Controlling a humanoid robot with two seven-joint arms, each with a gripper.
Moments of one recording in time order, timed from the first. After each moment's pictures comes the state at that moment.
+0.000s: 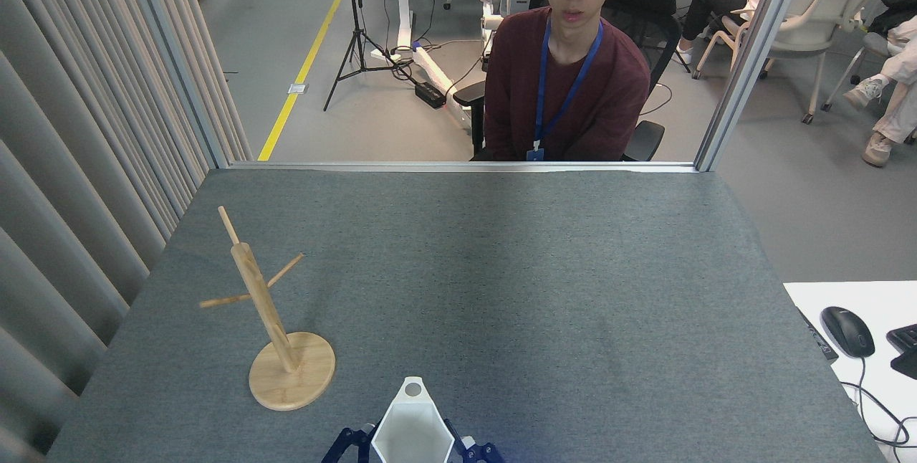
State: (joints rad) left arm 0.26 -0.01 -0.24 -1.61 -1.89 -0.34 0.49; right arm 0.28 0.14 0.53 -1.61 1.84 -0.06 -0.45
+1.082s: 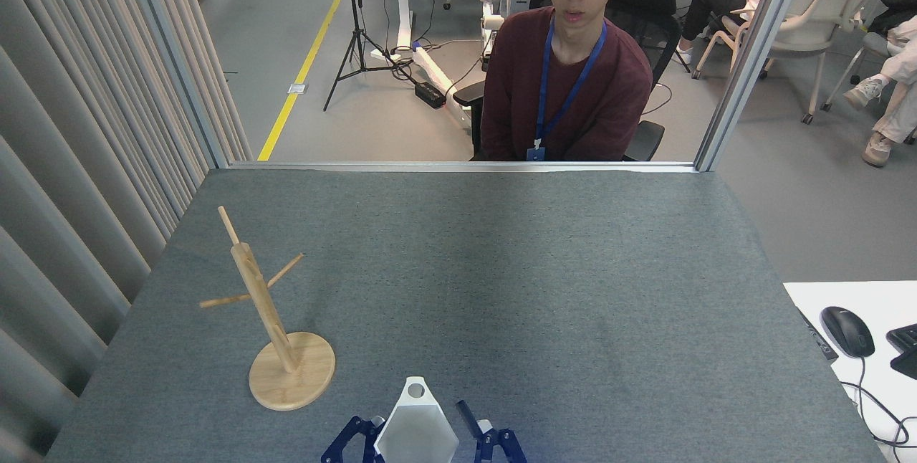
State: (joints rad) left arm 0.25 -0.01 -0.24 -1.65 -1.97 -0.33 0.50; right arm 0.29 0.14 0.54 -1.74 1.83 -0.05 -0.49
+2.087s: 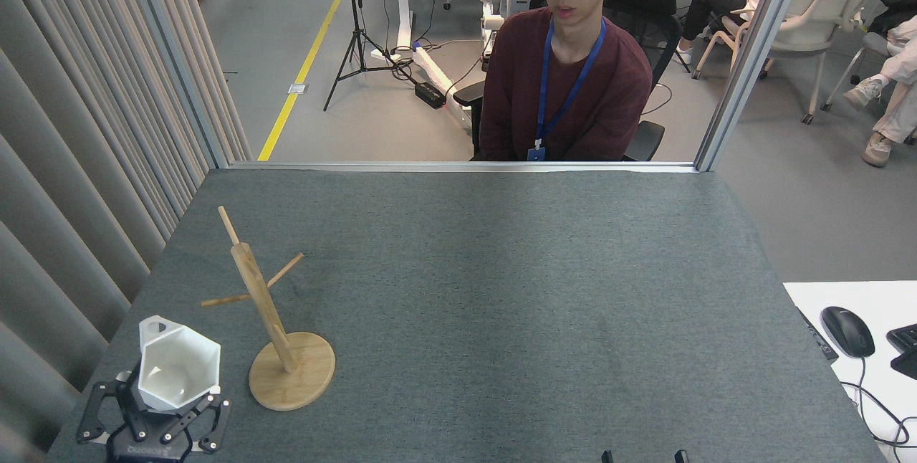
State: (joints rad) left arm 0.11 -0.01 0.39 -1.57 -2.07 -0.16 0.51; right arm 0.40 0.02 0.08 -1.62 1.50 0.03 -0.36
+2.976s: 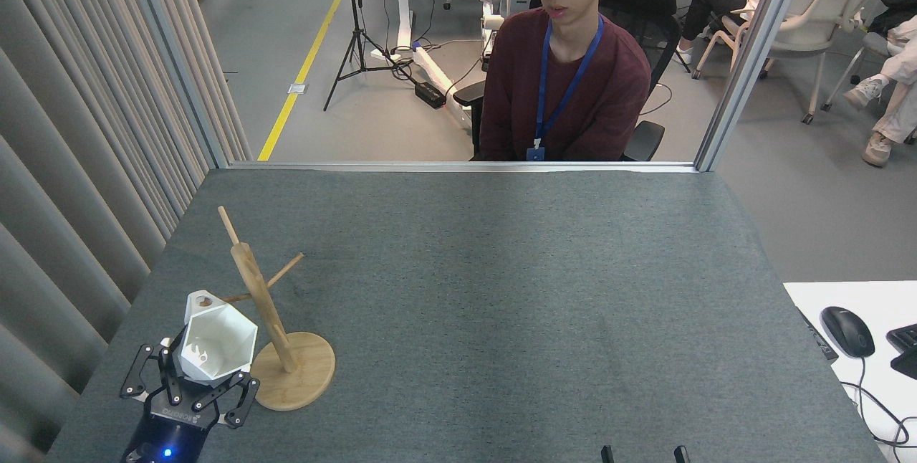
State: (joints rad) left arm -0.02 0.05 0.33 -1.39 -2.17 -0.22 0.59; right arm 0.39 0.03 0.08 -1.62 1.50 0.03 -0.37
